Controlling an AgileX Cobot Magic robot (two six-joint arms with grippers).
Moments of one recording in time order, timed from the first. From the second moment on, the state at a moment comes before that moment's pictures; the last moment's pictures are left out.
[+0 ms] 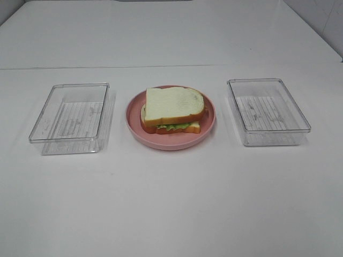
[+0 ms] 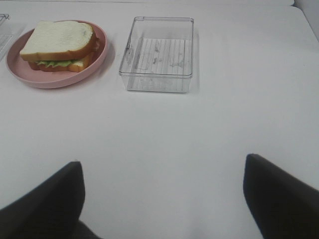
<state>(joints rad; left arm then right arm) 0.01 -0.01 -0.50 -0.08 1.05 0.07 0.00 0.00 -0.50 0.09 1.07 -0.09</state>
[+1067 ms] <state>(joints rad) 0.01 -0.01 -0.50 -0.08 1.05 0.07 0.00 0.00 -0.50 0.09 1.07 -0.09</state>
